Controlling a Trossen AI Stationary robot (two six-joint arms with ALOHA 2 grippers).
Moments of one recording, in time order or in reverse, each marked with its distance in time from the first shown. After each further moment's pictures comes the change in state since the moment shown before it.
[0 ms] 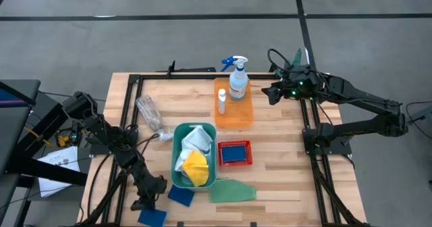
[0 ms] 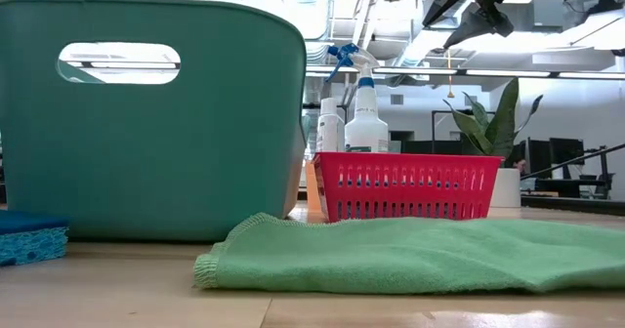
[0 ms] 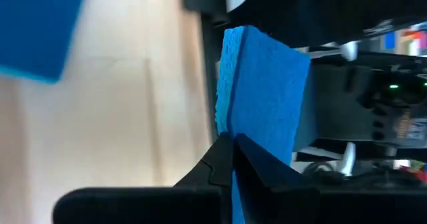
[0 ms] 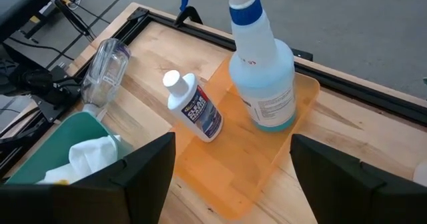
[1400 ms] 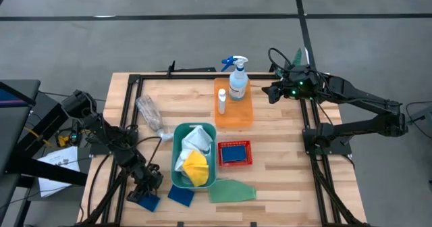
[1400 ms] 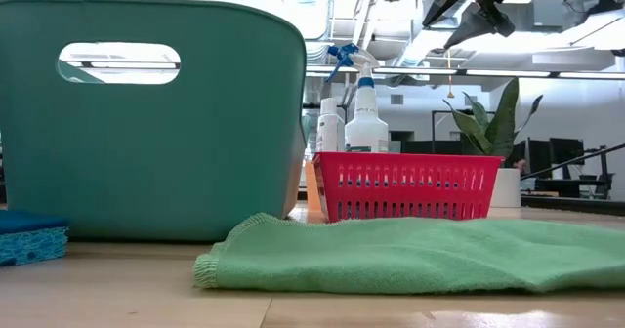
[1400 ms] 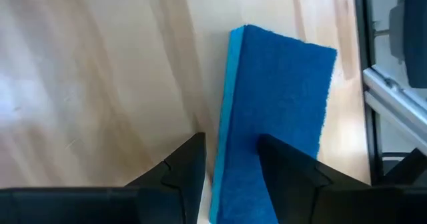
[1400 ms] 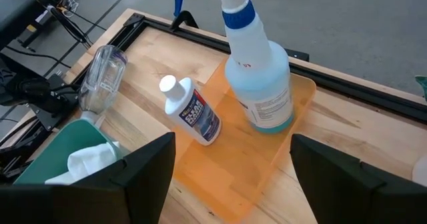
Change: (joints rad) left arm 0.000 -0.016 0.003 -0.442 -0.089 0.362; right arm 0.000 0.000 0.000 0.001 0.019 0.030
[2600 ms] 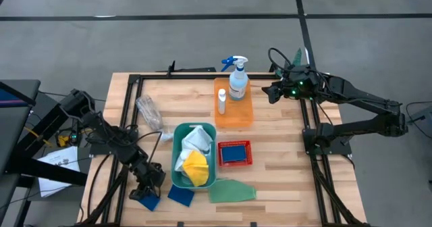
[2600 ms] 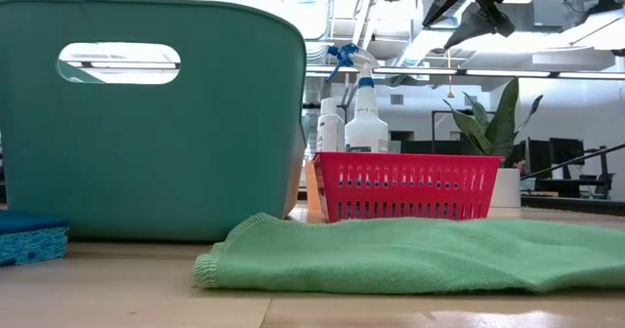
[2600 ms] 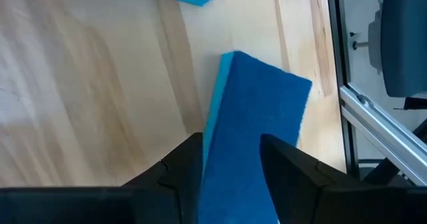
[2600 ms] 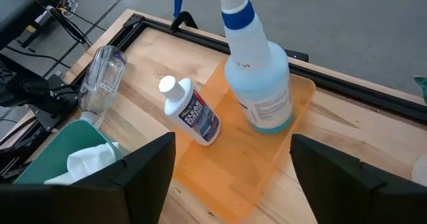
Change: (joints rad) left arm 0.075 -0.041 0.013 -0.022 0.060 0.035; right arm 0.000 0.000 0.000 0.001 0.003 0.000
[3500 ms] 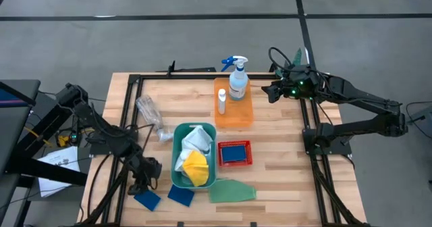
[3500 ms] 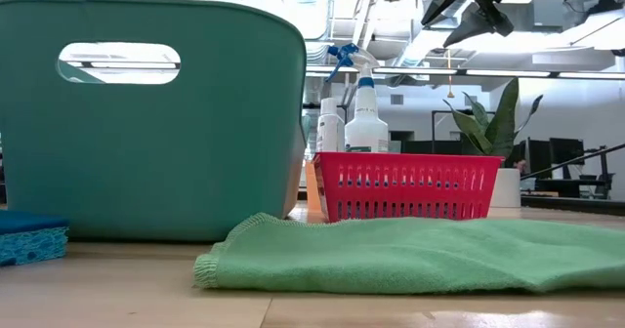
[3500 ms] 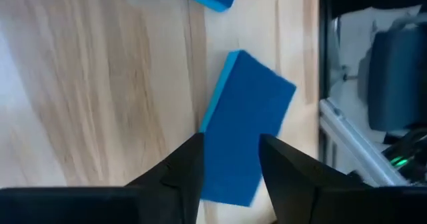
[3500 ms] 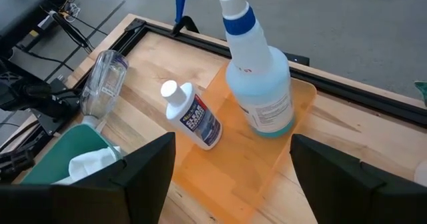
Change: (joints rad) left arm 0.018 -0.189 0.000 -0.155 -0.035 -0.158; right arm 0.000 0.000 0.000 0.014 0.005 0.001
